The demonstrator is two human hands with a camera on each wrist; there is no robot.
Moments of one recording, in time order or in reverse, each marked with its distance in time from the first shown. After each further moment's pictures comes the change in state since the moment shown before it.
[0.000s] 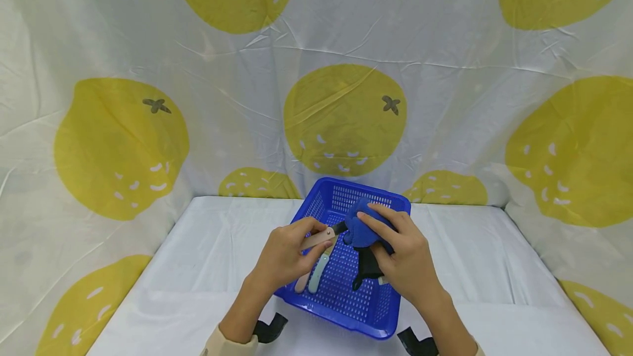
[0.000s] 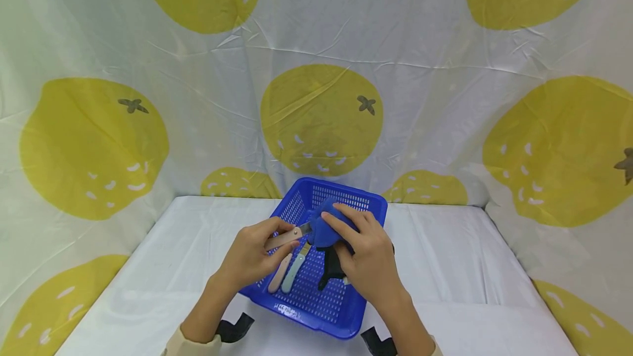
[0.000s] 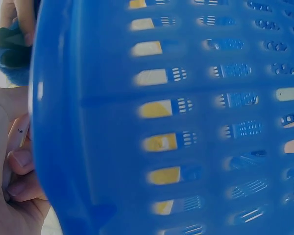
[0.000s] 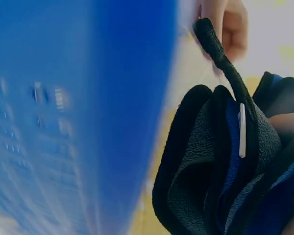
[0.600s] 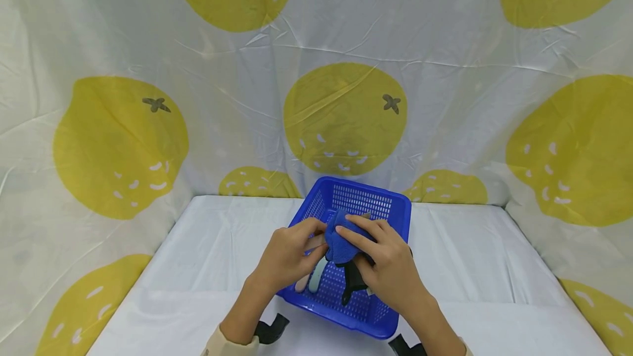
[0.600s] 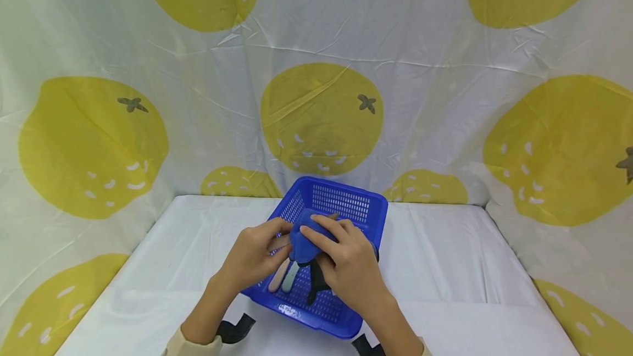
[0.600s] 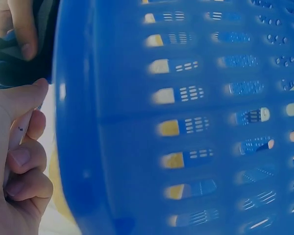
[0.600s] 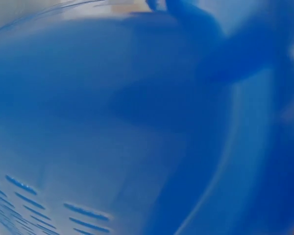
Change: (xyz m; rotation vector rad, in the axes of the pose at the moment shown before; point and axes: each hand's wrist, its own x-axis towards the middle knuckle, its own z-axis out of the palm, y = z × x) left_hand 0.000 -0.002 0.003 0.020 0.039 0.123; right_hand -0.002 -0.016 0.019 0.032 -0.053 -0.102
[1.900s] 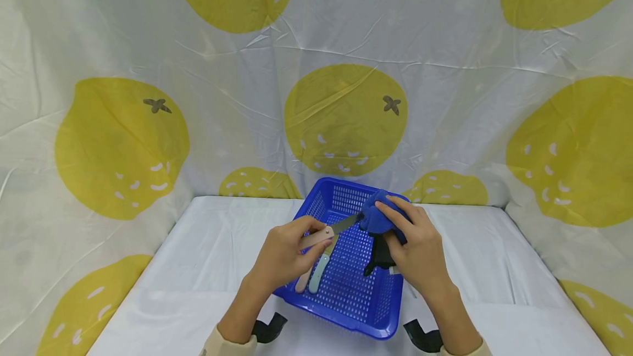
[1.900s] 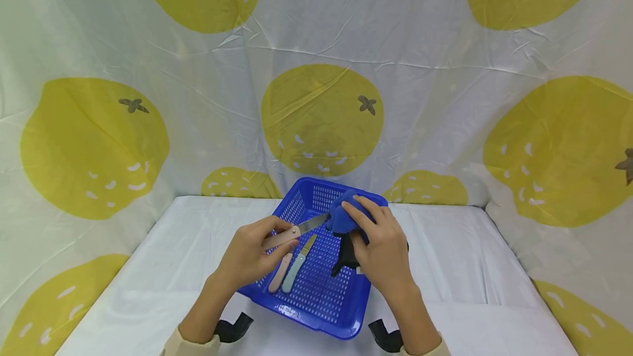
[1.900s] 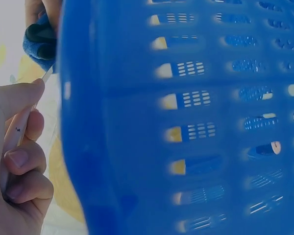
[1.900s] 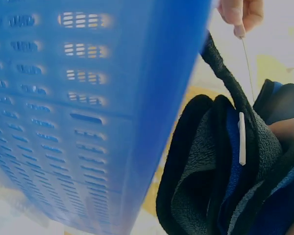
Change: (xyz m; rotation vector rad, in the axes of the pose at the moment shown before) left_hand 0.000 0.001 -0.007 -0.032 -0.013 -0.128; right_hand -0.004 0.043 -0.022 -0.127 0.137 0.153
